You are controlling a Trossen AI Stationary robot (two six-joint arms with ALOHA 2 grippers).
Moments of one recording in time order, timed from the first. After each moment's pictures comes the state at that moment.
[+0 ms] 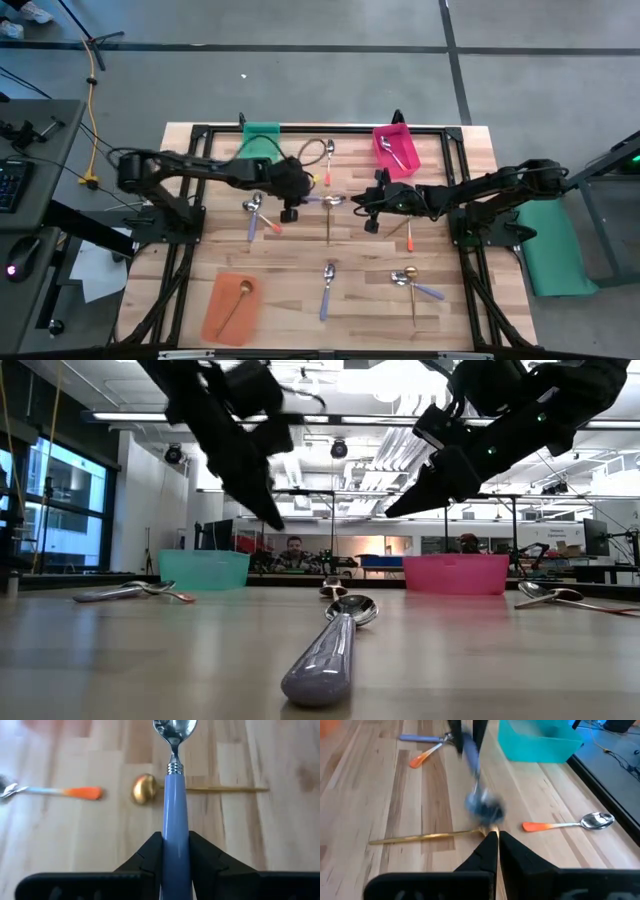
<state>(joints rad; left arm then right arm) 0.20 1.55 0.96 -0.33 0.06 0.18 -0.02 1.37 0.52 0.35 0.25 -0.08</state>
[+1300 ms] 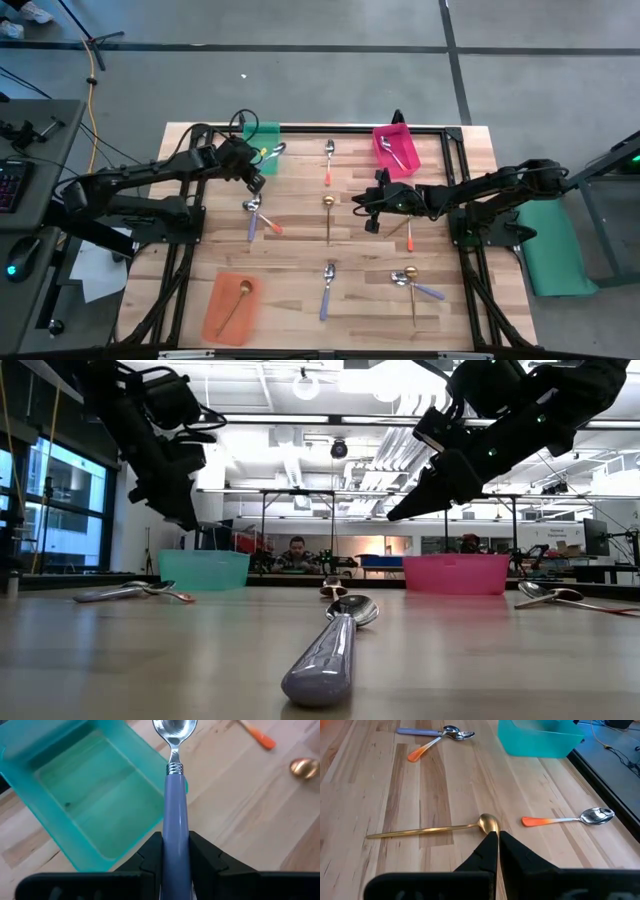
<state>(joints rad) 0.51 1.07 0.62 -0.47 -0.15 -0.26 -0.02 1.37 0.52 0.33 0.25 -0.08</state>
